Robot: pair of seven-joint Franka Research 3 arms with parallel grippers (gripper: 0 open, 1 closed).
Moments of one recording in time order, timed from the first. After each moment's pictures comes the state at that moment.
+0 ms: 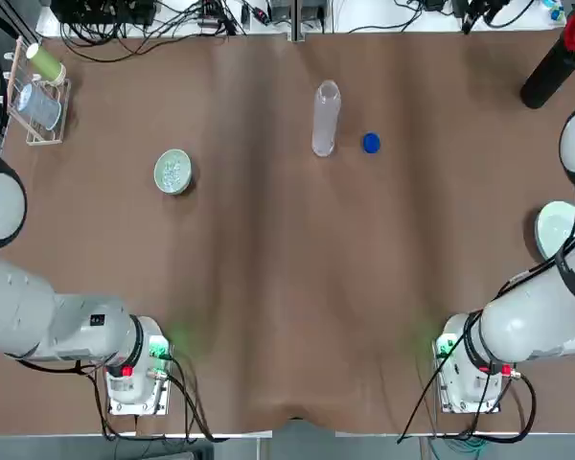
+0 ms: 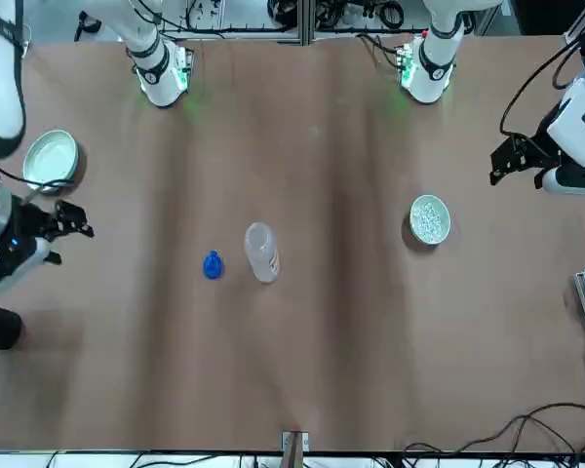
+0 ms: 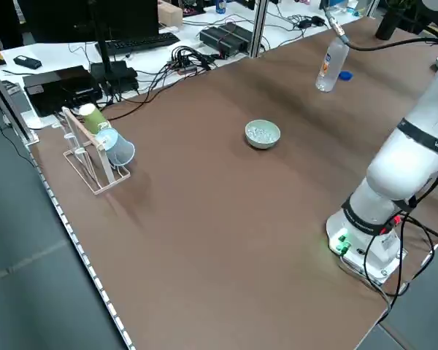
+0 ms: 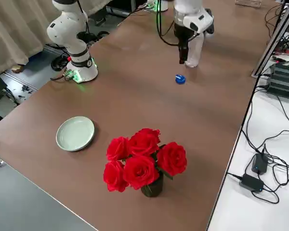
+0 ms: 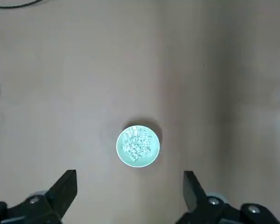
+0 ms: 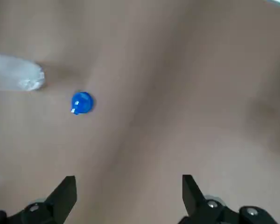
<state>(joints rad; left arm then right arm) 0.02 0.01 -0.14 -1.56 -0.03 1.61 -0.06 0.10 0.25 -0.17 -1.45 0.15 1.64 -0.45</state>
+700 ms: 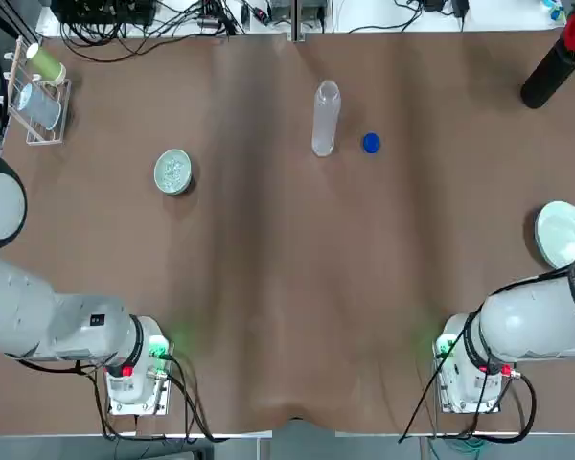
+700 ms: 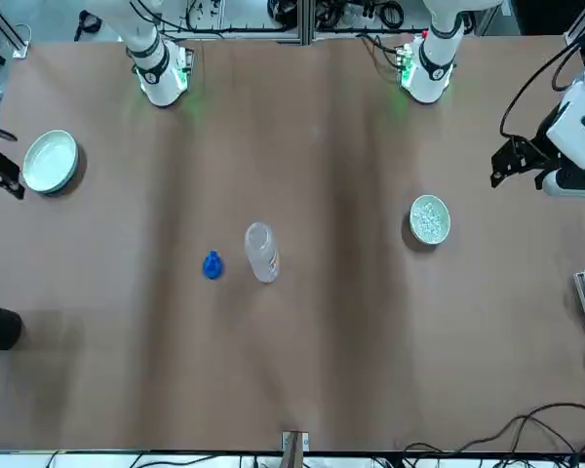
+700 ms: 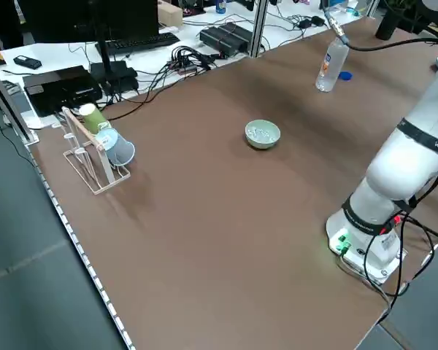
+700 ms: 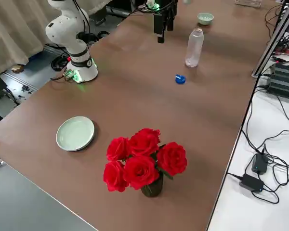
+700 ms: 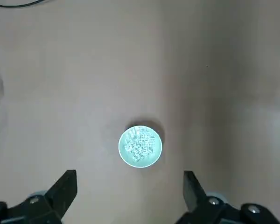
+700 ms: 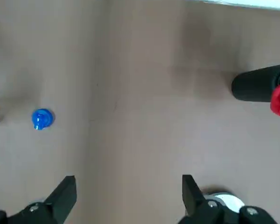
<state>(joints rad) 0.02 0.01 -0.14 -1.57 -0.02 1.61 -0.07 -0.01 0.08 -0.08 -1.46 -0.02 1.59 -0.18</state>
